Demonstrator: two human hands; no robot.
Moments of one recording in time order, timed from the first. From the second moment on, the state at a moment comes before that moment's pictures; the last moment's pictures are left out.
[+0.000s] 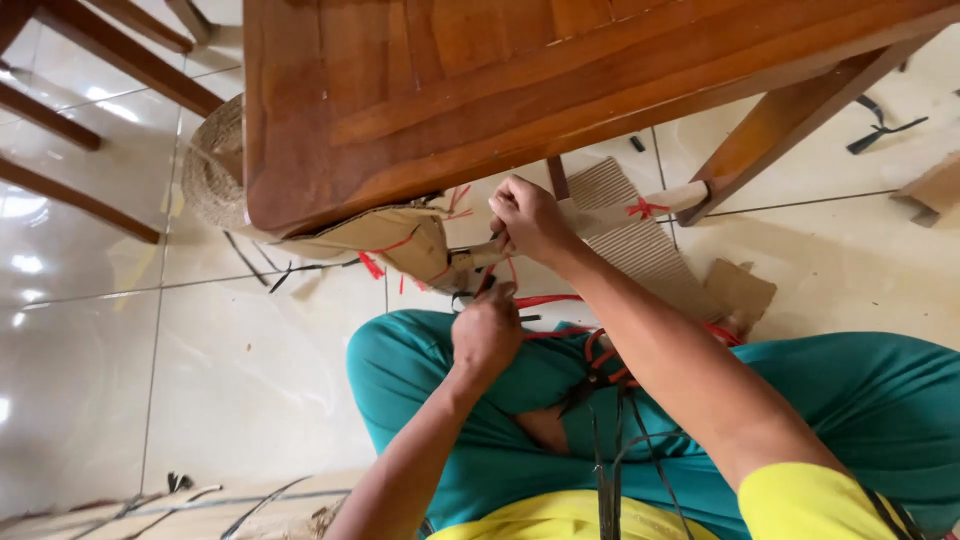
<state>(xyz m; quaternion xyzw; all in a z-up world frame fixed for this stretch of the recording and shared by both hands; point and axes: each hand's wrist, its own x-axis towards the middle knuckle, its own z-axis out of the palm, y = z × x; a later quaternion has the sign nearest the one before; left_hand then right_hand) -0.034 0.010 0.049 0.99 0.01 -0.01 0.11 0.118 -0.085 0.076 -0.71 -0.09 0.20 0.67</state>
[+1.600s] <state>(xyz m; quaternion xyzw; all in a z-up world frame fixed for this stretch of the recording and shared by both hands) 0.021 0.041 0.014 0.57 0.30 -0.06 0.76 0.010 -0.263 0.092 -0.83 -0.36 0.43 0.09</state>
